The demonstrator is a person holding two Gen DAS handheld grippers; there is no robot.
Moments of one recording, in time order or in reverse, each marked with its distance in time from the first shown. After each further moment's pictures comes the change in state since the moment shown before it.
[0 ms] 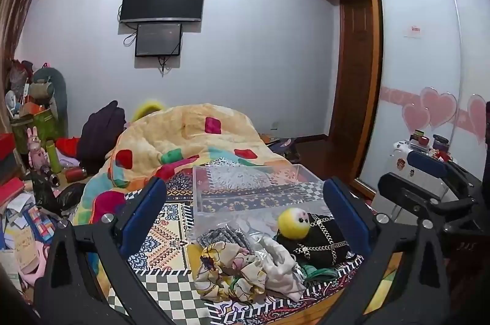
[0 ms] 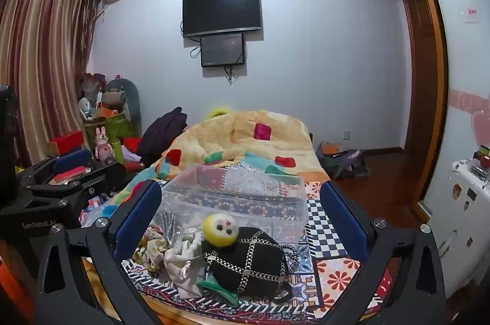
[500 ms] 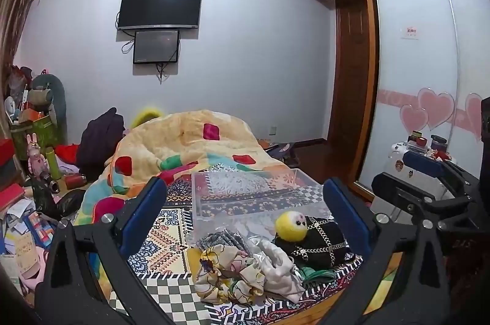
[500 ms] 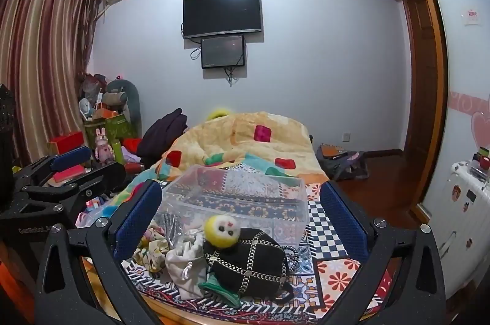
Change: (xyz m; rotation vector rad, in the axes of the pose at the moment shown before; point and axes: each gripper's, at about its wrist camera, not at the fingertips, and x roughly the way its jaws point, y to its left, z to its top) left arm -0.007 -0.005 0.010 0.016 -0.025 -0.004; right arm 0.004 -0.007 0.001 0.005 0.003 0.001
